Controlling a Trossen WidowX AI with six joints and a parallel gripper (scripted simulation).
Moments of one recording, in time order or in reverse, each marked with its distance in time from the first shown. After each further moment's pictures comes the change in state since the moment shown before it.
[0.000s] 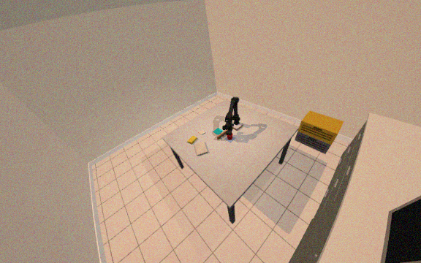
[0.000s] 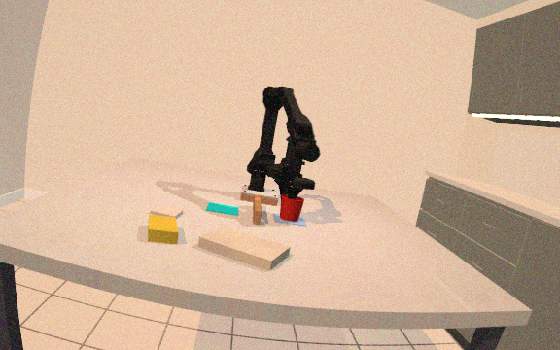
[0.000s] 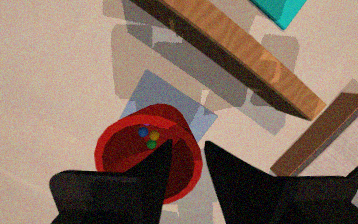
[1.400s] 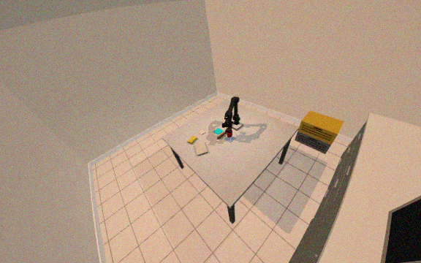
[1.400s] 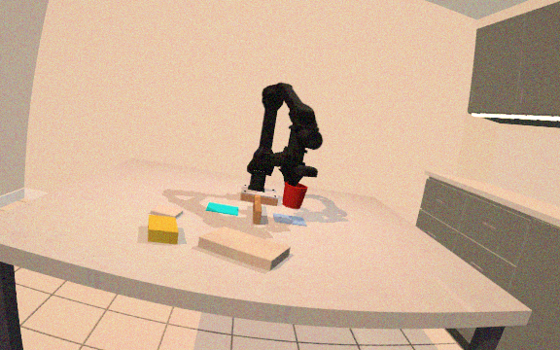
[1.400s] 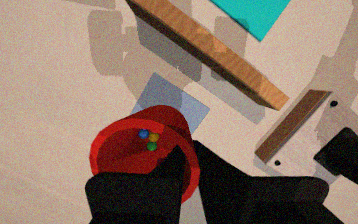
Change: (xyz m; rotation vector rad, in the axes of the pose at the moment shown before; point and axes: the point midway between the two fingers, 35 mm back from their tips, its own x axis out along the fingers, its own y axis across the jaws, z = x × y) arm -0.040 0.002 0.001 0.002 0.001 -0.008
